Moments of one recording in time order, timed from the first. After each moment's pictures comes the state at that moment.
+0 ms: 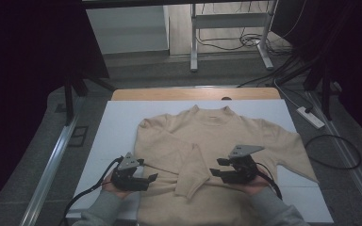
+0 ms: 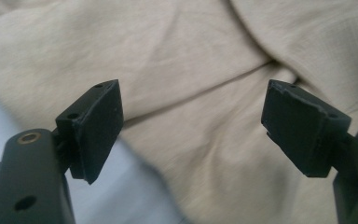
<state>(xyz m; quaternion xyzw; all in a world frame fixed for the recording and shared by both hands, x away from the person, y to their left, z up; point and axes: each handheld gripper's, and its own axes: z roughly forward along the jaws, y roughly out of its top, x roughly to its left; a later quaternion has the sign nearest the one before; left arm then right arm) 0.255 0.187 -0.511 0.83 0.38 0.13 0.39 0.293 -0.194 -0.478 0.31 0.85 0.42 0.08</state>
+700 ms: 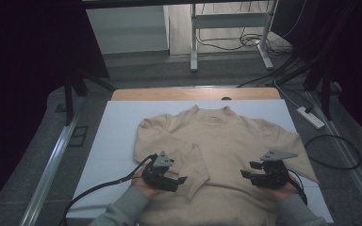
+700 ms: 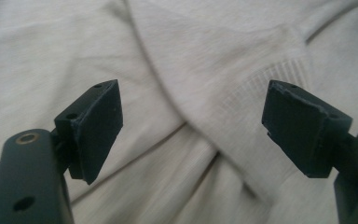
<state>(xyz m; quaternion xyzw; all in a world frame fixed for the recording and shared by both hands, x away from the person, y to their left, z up) 0.270 0.125 -0.508 0.86 0.33 0.10 0.39 0.288 -0.263 -0.495 0.38 0.84 0.38 0.11</state>
